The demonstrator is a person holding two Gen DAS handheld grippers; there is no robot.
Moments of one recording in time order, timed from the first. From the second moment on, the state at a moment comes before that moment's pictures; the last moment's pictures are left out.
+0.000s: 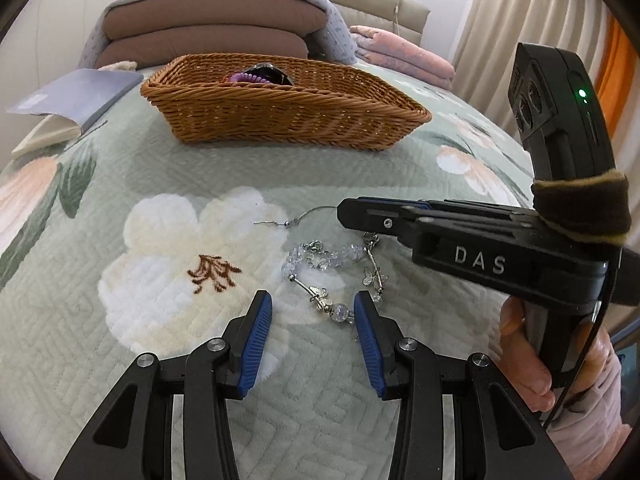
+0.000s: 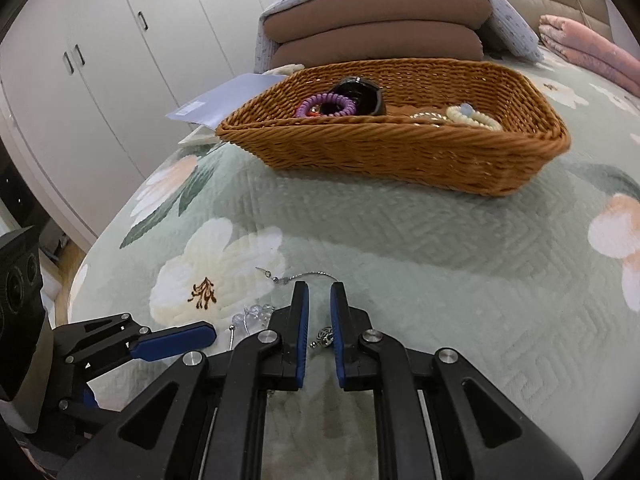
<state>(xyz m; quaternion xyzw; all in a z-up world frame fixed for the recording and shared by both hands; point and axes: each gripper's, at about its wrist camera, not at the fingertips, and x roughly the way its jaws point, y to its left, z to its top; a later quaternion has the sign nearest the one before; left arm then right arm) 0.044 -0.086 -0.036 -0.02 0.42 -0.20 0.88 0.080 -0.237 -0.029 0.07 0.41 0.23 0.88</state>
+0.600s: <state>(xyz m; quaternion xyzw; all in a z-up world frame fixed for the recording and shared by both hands) 0.048 -0.046 -0.033 -0.12 0.43 -0.25 0.86 0.076 -0.216 -0.032 0.01 0.41 0.23 0.88</state>
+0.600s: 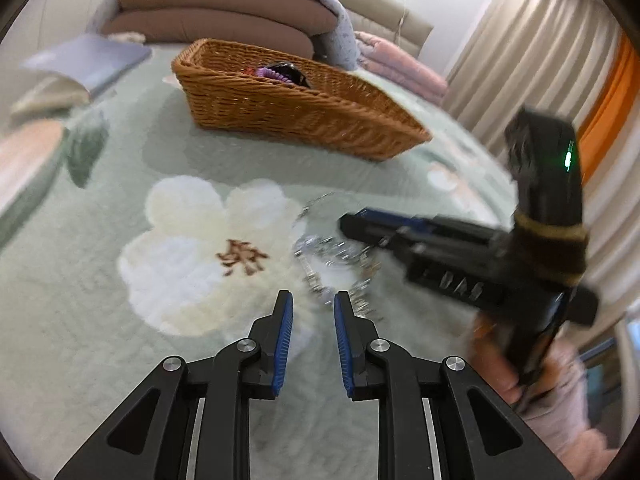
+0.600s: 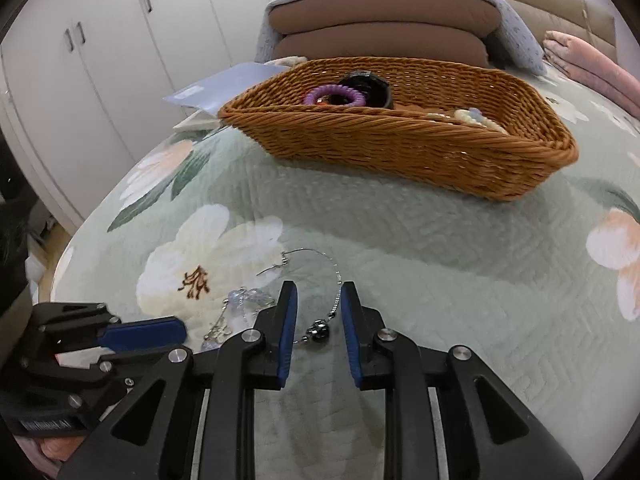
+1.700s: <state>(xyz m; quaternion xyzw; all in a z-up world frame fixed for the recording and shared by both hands) 0.058 -0.063 -0.036 -0.06 0.43 -0.20 0.88 0.061 -0.289 -0.016 0.12 0.37 0.10 0.92</state>
